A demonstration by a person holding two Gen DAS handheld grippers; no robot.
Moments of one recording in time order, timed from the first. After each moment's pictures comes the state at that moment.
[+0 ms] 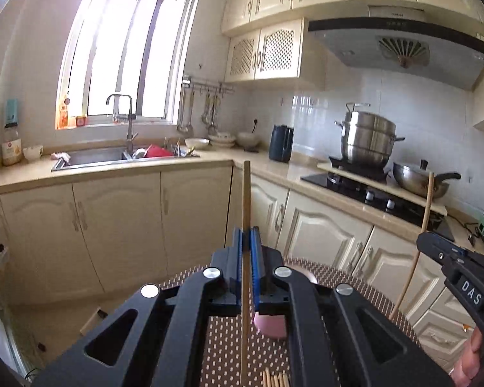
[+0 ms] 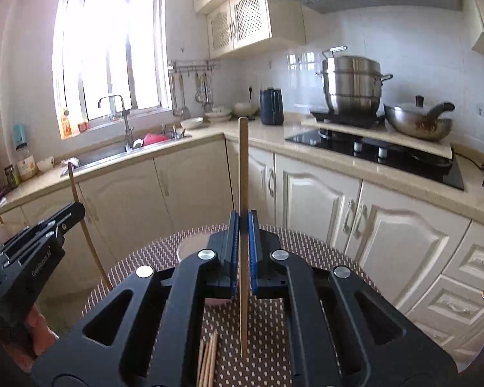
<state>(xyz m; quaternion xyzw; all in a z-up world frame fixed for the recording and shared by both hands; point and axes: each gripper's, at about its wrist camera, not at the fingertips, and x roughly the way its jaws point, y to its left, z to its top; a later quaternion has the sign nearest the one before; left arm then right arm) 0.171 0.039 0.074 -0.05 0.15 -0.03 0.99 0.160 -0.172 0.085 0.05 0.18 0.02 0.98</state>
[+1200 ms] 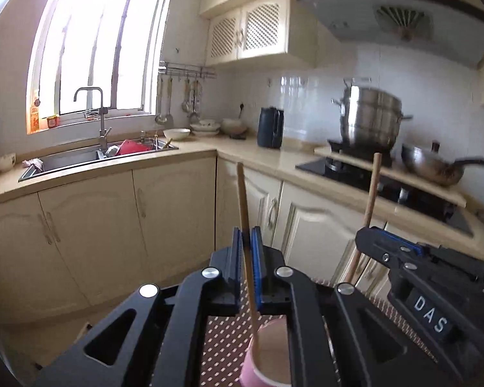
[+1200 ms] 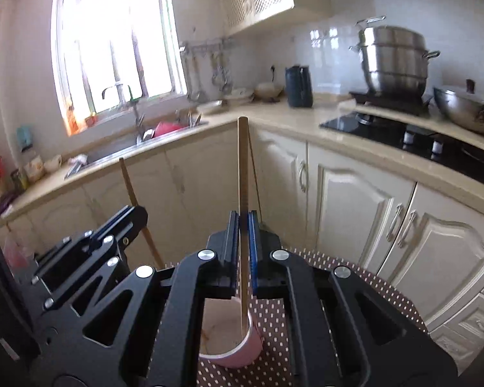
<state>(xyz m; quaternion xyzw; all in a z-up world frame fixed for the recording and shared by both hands) 0.310 -0.006 0.032 -0.02 0.19 -0.06 0.98 0.304 -0.157 0.048 0.06 0.25 0.08 0.96</state>
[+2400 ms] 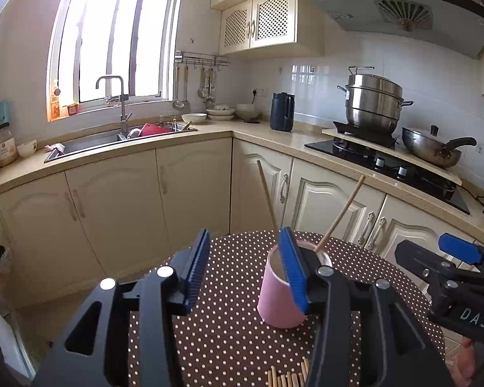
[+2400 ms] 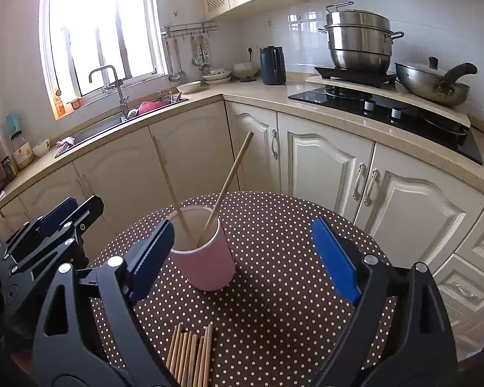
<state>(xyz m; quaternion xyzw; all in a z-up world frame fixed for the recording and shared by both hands) 0.212 0.021 0.021 -0.02 0.22 -0.03 0.97 0.200 -0.177 0.034 0.07 0.28 0.03 0.96</state>
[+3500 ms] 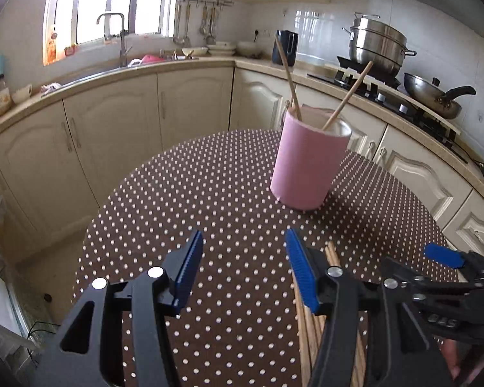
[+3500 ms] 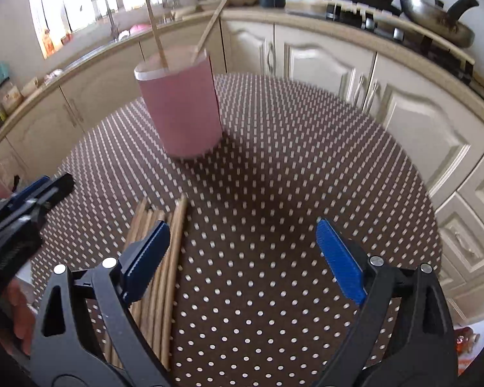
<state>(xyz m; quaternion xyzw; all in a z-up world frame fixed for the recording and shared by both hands) 0.157 0.057 -0.093 -0.03 0.35 -0.05 0.94 0.165 -0.163 -0.099 0.04 0.44 0.02 0.90</state>
